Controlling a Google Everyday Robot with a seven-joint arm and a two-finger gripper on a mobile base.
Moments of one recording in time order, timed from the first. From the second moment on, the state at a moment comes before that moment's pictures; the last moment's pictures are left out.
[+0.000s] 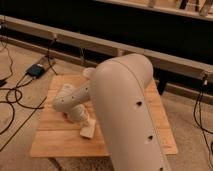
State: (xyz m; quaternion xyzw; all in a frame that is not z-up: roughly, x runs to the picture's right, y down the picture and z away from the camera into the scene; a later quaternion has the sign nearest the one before) arm -0.107 0.213 0.819 -0.17 0.33 0.61 0.70
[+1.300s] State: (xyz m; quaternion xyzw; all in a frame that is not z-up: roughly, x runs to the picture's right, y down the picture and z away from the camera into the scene) arm -0.158 0.181 0.836 -0.20 0.30 0.62 0.70
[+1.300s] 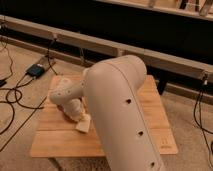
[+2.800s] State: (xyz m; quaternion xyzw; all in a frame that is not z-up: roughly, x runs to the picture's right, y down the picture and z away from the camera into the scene) arm -0.151 0.248 0.768 -0.28 0.34 0.58 0.69
